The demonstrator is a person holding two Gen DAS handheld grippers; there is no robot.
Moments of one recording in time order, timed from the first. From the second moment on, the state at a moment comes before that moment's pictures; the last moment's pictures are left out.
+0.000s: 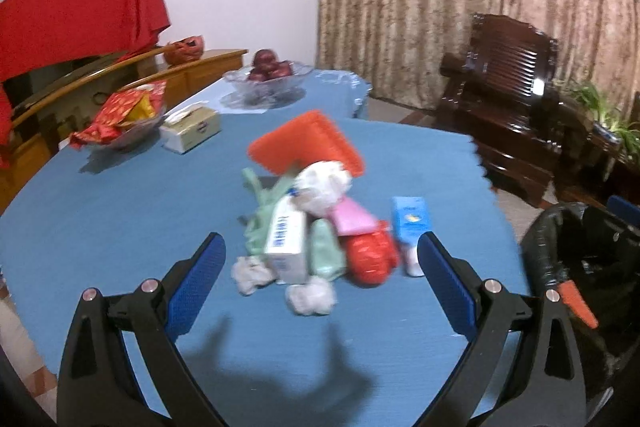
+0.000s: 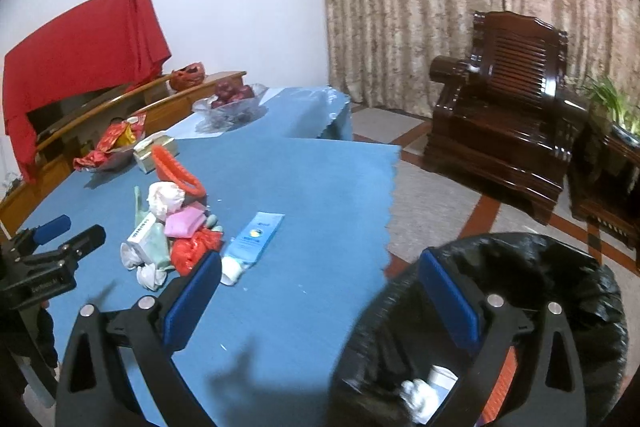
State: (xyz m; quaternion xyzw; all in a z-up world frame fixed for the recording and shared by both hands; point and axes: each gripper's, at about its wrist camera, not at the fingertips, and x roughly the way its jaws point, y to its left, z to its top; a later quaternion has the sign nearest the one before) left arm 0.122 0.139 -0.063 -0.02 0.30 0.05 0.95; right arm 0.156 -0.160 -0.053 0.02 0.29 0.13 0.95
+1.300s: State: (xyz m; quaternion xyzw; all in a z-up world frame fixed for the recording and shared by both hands) left arm 0.147 0.211 -0.139 -0.05 0.37 0.11 0.92; right arm 0.231 -0.057 -0.155 -0.04 0.42 0.14 0.90
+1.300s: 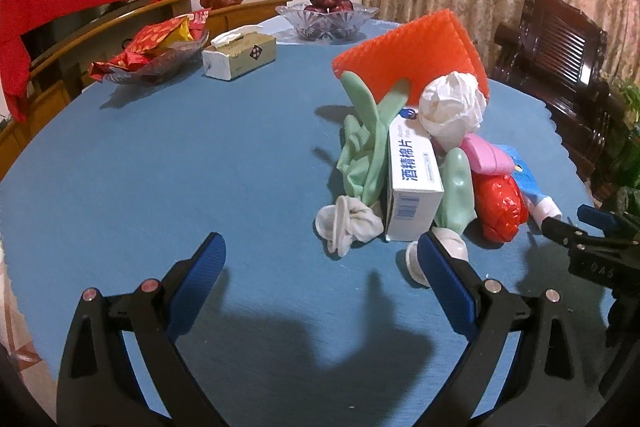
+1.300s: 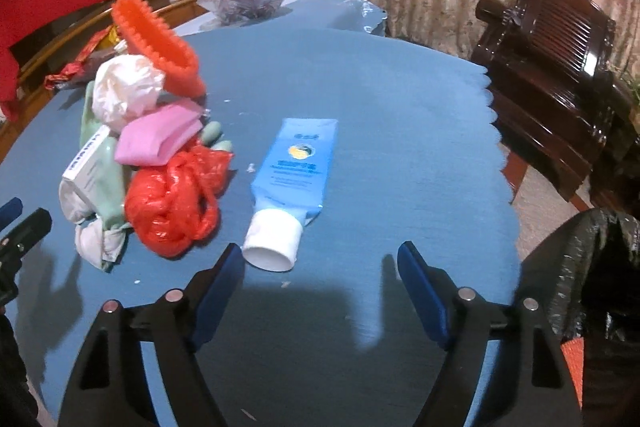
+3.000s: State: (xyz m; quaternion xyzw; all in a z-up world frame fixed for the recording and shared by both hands) left arm 0.243 0.145 -0.109 -0.03 0.33 0.05 0.94; right arm 0.271 -0.070 -0.122 0.02 0.39 0.17 0.90
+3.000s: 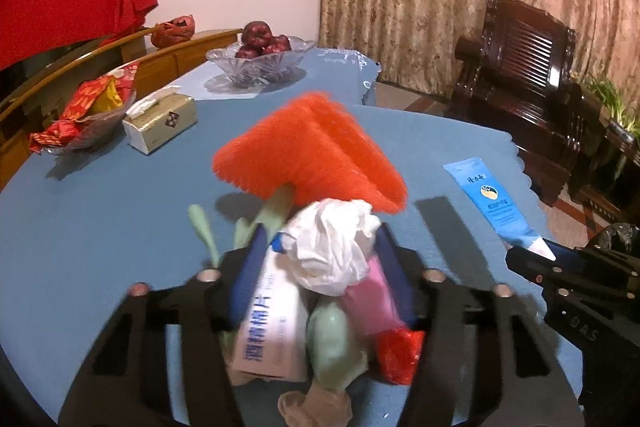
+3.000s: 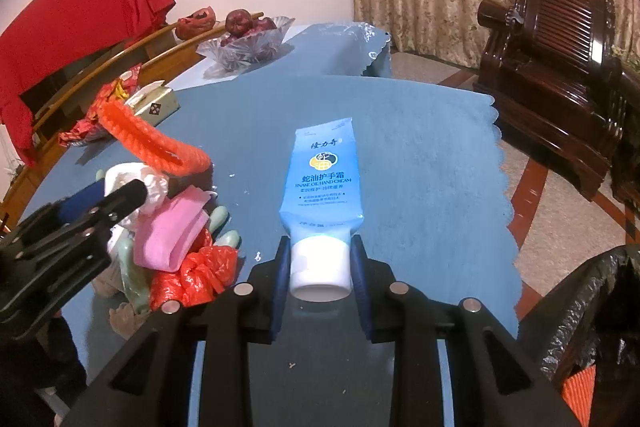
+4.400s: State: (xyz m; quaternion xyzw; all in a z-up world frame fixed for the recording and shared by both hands) left arm 0.151 -0.004 -0.047 -0.01 0.29 -0.09 0.95; right arm 0.140 -0.227 -0.036 0.05 0.32 0.10 0.94
